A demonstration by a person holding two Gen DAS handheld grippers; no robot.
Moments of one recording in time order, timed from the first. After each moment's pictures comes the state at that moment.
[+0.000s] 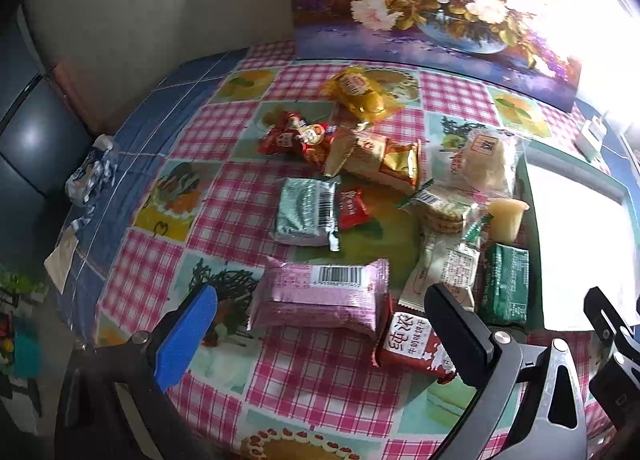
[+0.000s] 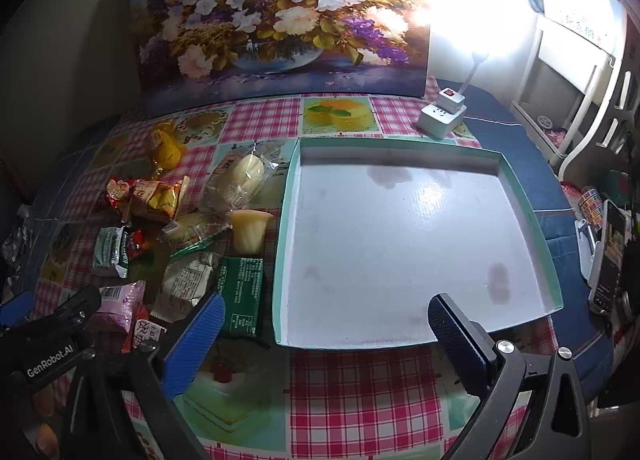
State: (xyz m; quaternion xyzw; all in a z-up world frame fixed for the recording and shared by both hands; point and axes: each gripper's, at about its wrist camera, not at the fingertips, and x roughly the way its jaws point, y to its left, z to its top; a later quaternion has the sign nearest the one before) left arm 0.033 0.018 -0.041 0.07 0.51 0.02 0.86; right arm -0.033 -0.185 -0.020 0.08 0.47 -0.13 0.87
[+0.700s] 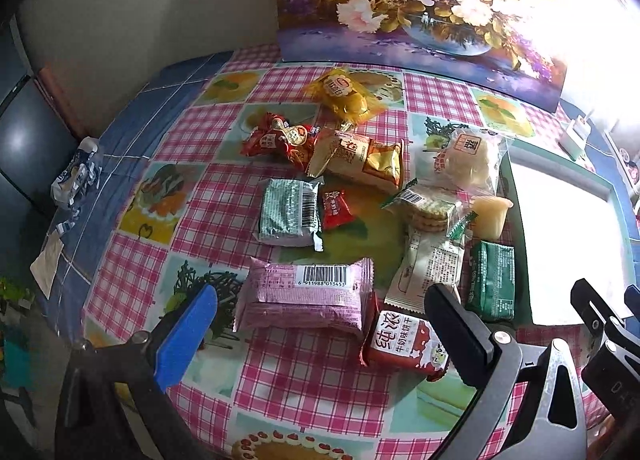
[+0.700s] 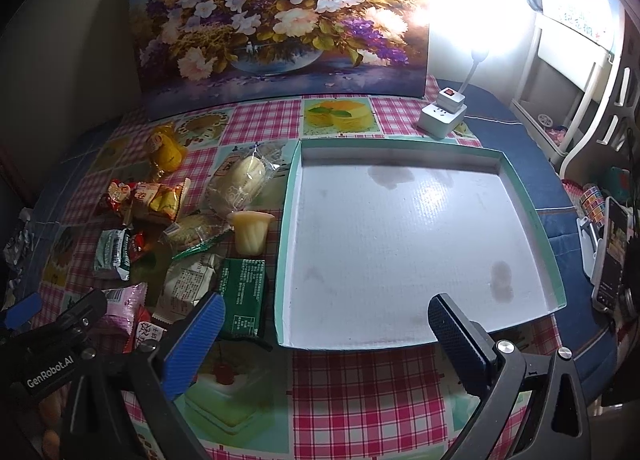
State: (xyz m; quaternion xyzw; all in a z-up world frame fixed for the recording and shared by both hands) left arm 0.032 0.020 -0.041 0.06 0.51 -0.01 0.86; right arm -0.034 -0.186 -0.020 0.08 0.47 -0.13 0.87
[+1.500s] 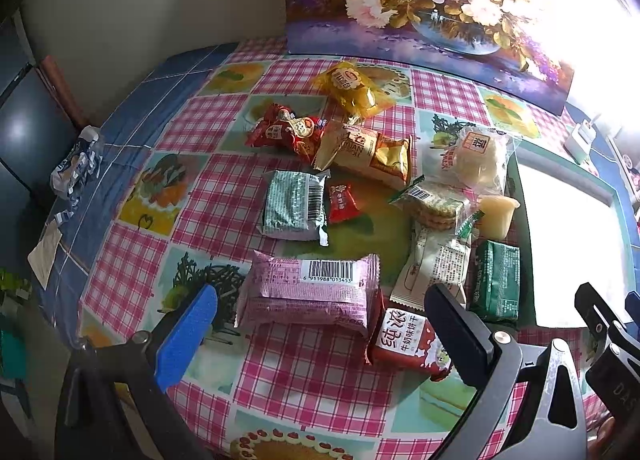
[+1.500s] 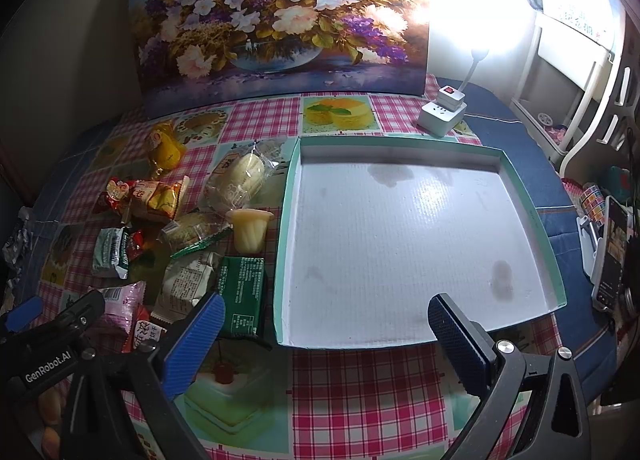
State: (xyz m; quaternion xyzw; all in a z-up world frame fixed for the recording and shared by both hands) left arm 0.035 0.026 -0.046 0.05 0.51 -0.01 0.86; right arm -0.034 -0.185 -0.022 0.08 0.47 -0.13 0.87
